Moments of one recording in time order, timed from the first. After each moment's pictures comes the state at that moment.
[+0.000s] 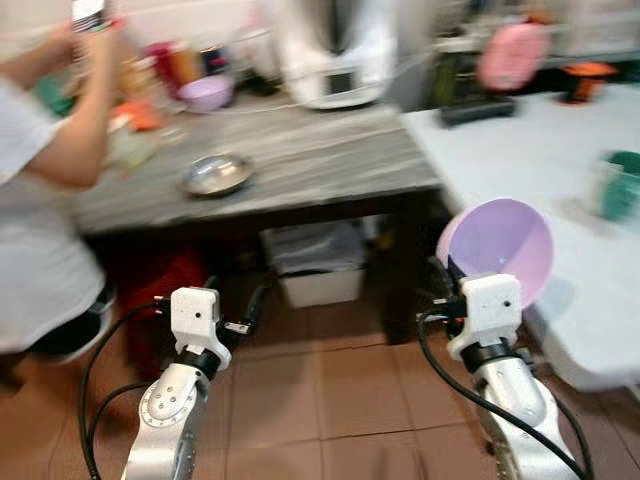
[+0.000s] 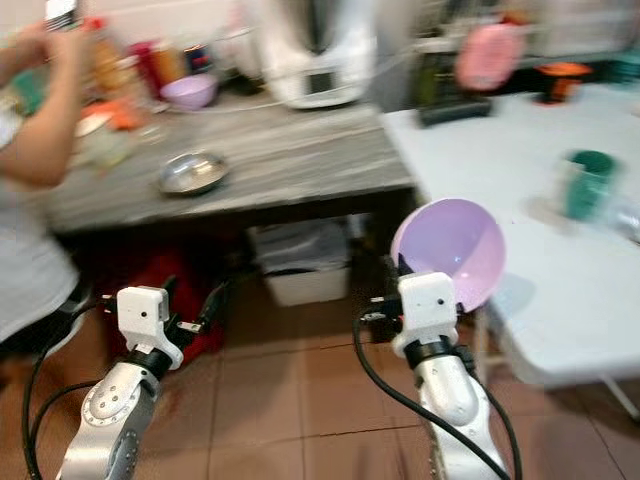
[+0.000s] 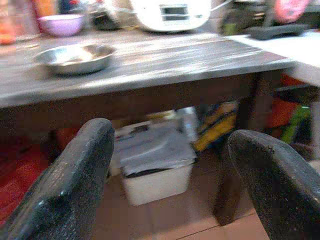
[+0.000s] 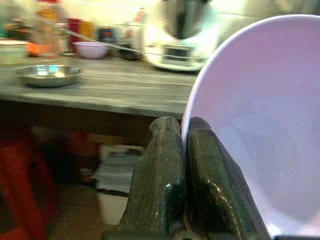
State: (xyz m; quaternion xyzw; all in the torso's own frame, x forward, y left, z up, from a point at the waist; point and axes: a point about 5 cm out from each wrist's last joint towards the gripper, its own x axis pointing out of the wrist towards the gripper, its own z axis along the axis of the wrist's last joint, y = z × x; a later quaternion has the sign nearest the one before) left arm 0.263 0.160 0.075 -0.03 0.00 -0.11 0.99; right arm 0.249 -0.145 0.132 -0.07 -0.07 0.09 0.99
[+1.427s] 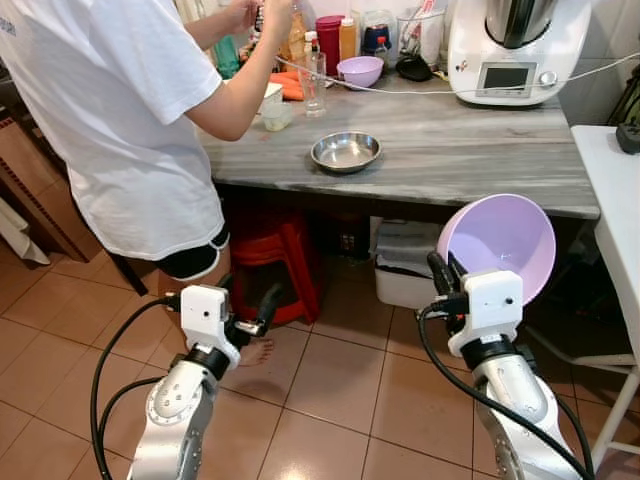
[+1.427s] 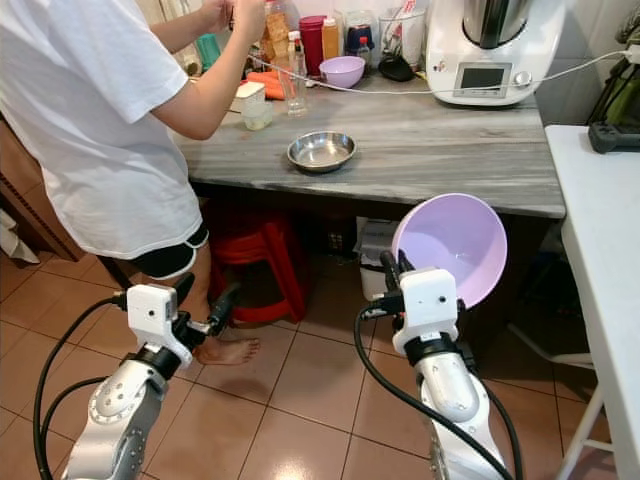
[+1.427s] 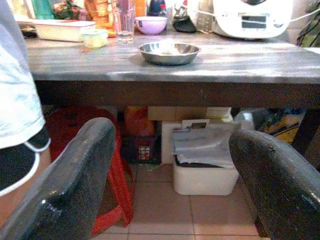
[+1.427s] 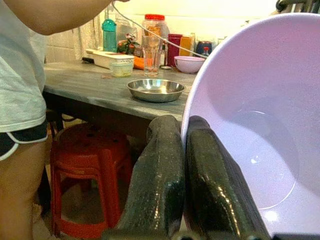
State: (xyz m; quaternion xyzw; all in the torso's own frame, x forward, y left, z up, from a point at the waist) left arm 0.262 0.144 0.079 -0.06 -0.01 -0.17 0.98; right arm 0.250 -0.148 0.134 -0.07 -0.08 0.08 0.99
